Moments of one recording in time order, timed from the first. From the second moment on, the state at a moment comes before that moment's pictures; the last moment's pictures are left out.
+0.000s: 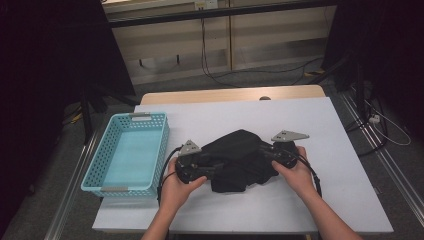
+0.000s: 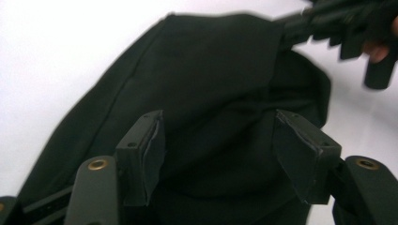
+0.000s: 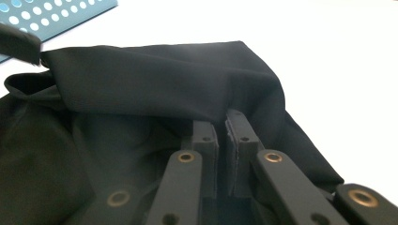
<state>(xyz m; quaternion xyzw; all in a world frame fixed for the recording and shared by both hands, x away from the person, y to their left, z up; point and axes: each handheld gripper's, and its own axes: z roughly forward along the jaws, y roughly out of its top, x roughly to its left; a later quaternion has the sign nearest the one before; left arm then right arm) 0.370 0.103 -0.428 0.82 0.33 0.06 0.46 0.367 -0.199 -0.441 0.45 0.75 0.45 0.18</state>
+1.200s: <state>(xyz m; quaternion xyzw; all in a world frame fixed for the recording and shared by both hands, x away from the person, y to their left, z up) 0.396 0.160 -0.391 0.75 0.41 0.12 0.51 0.343 -0.251 -0.422 0.47 0.73 0.45 0.19</state>
